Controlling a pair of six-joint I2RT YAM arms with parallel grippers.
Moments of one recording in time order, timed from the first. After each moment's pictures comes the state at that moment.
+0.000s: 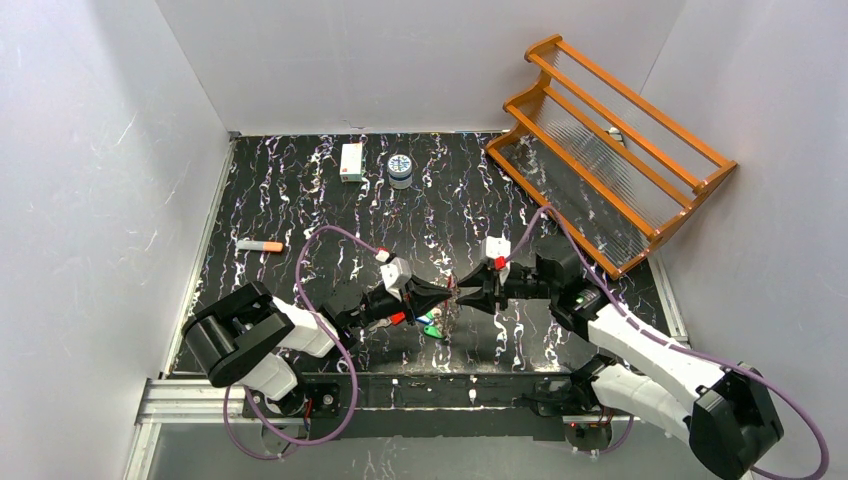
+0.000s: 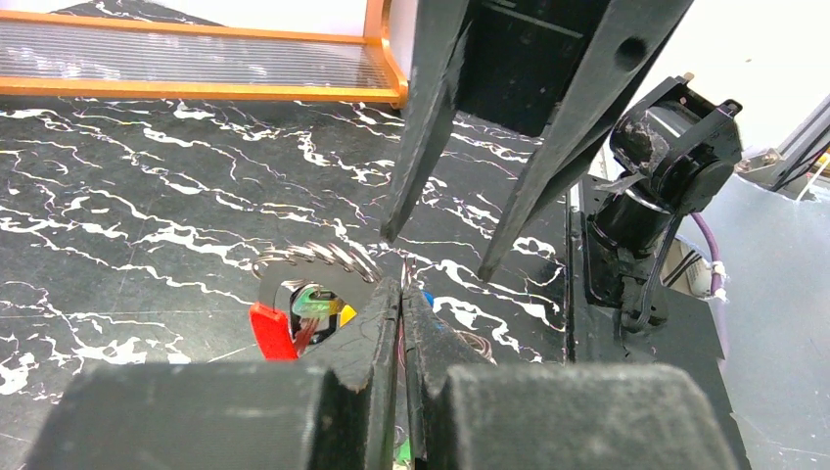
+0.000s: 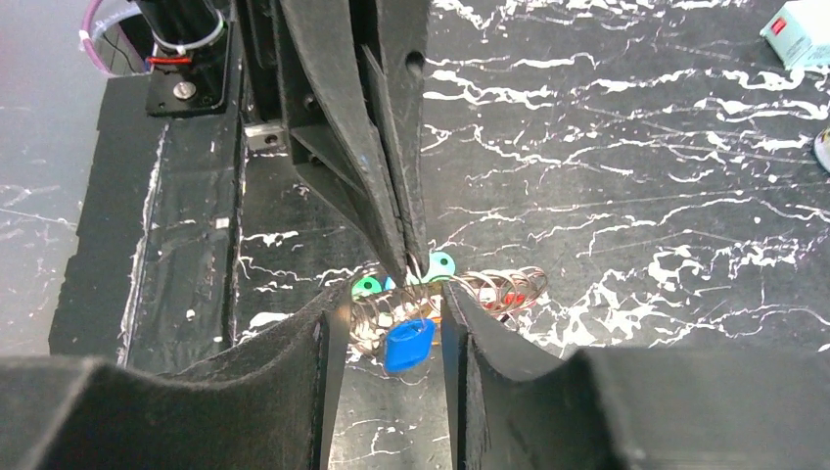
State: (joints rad) left arm -0.87 1.49 0.24 1.38 0.41 -0.23; right arm 0.64 0.91 0.48 0.15 -0.82 -0.23
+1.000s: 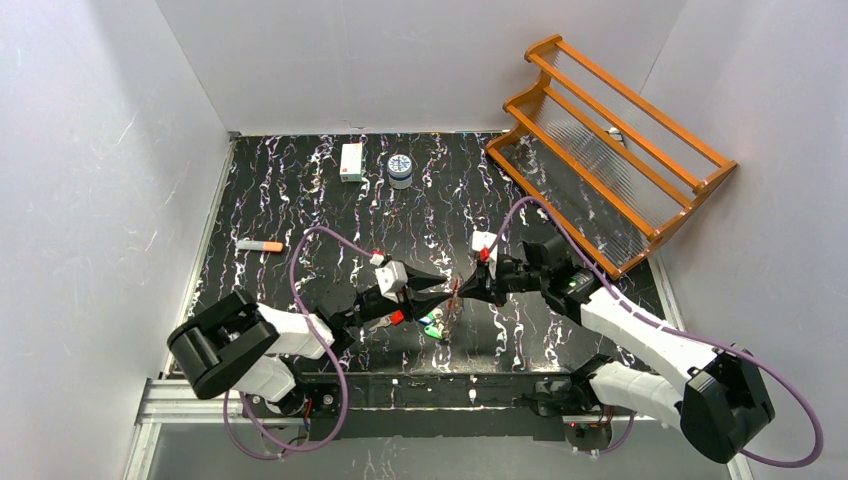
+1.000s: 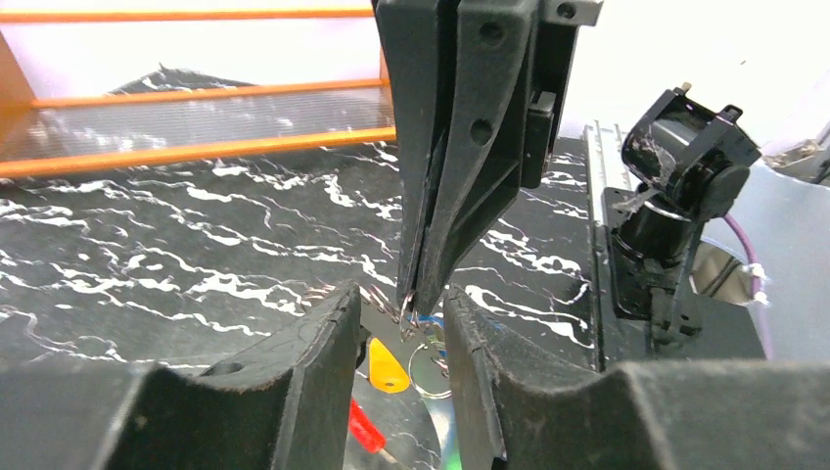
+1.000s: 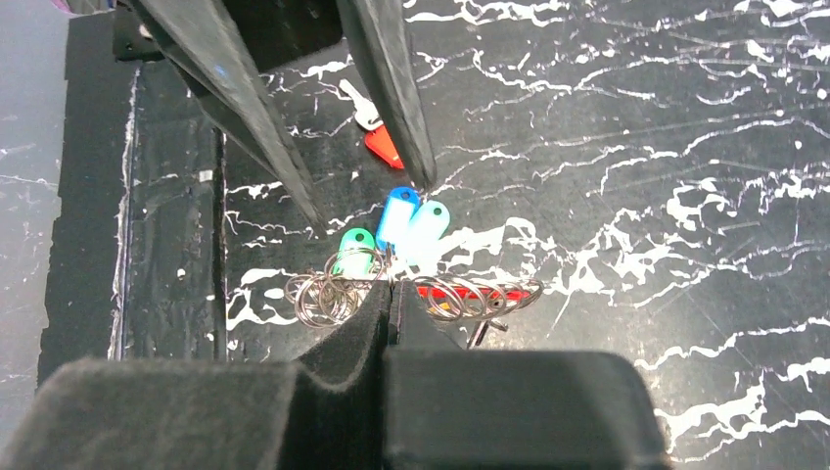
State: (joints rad) left arm -0.87 1.43 0.24 1.38 0.41 -0.15; right arm 0.64 1.03 0.57 -0.04 -0.79 -0.32
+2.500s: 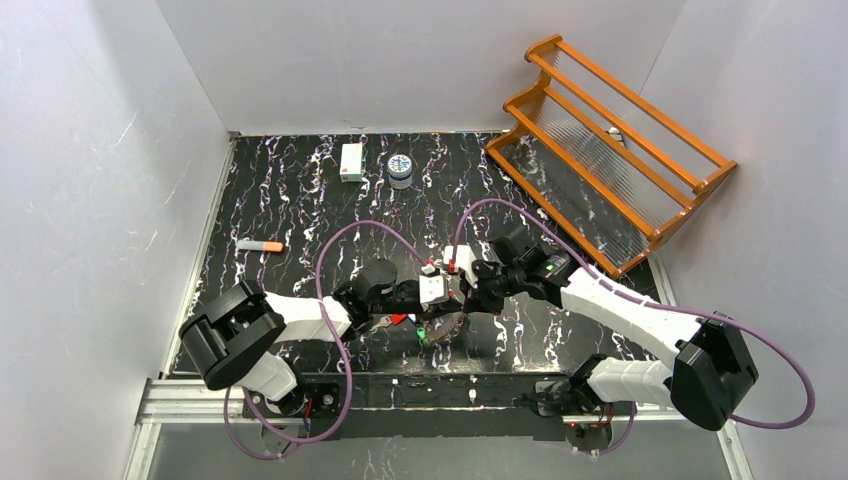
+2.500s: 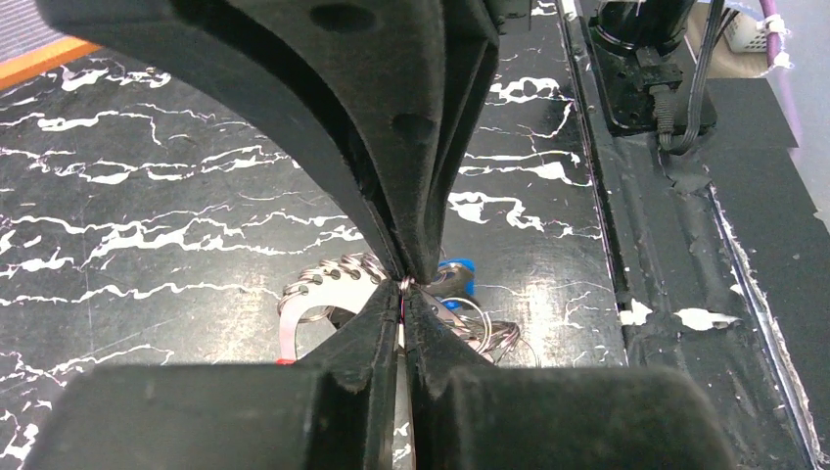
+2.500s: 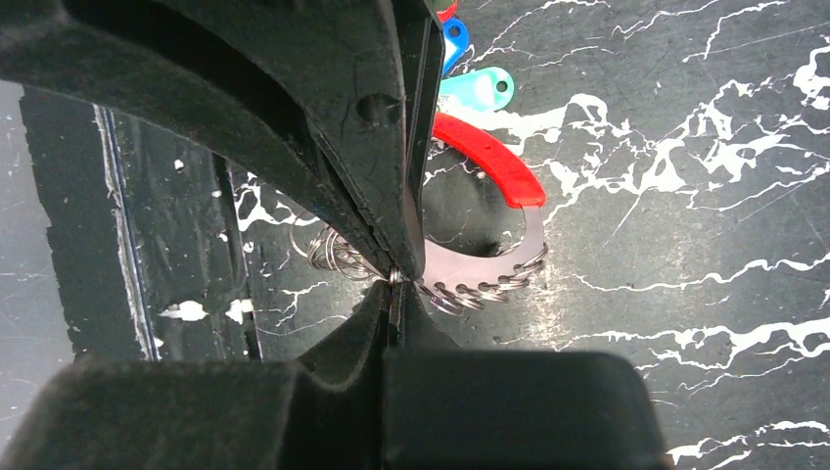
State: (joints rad) left arm -0.90 1.46 0.45 0.77 0.63 0.23; right arm 0.78 1.20 0.80 -0.51 -0.55 -0.45
